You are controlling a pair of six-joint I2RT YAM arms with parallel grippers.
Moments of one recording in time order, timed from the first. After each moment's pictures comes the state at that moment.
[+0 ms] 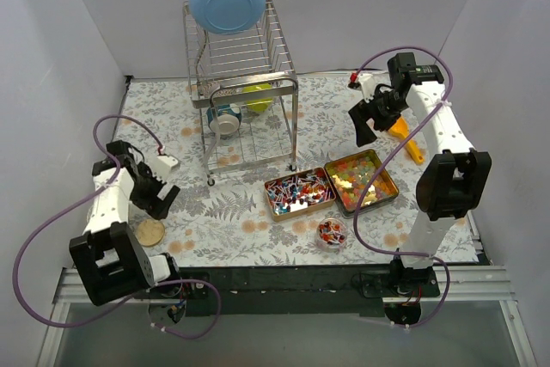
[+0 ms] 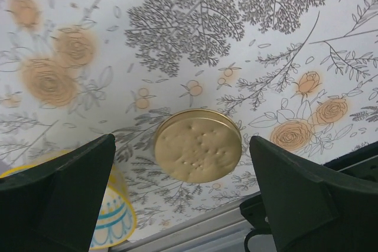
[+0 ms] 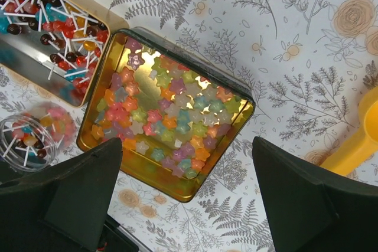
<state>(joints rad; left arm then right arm) 0.34 1.24 0.87 -0.97 0.24 0.93 0.10 1.82 1.79 -1.25 -0.44 -0.66</state>
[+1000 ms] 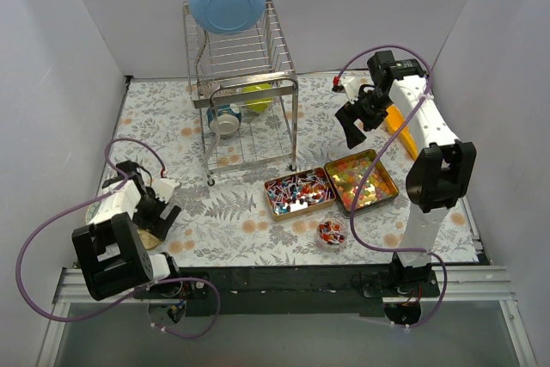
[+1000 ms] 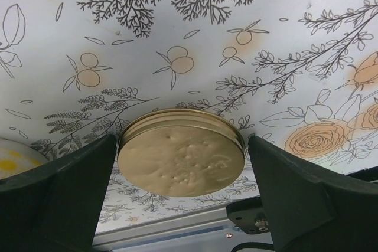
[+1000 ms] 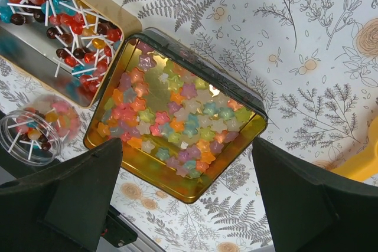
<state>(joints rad) 0.36 1.29 0.64 -0.83 0.07 0.88 0.19 1.92 1.91 -1.35 -0.38 -0.66</state>
